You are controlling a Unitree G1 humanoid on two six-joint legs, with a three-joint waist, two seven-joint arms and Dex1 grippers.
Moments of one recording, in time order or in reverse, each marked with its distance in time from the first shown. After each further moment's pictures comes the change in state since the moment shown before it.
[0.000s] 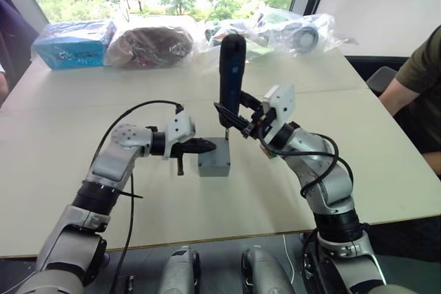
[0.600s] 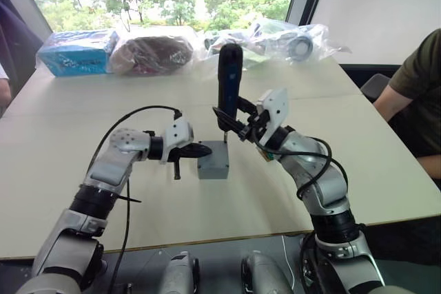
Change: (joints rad) left arm 0.040 0.014 -0.003 -0.015 0.040 -0.007 0.008; right arm 0.010 0.007 0.038 0.041 -0.024 0.021 -0.040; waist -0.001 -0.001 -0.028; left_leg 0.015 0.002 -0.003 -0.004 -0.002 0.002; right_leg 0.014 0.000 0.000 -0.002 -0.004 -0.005
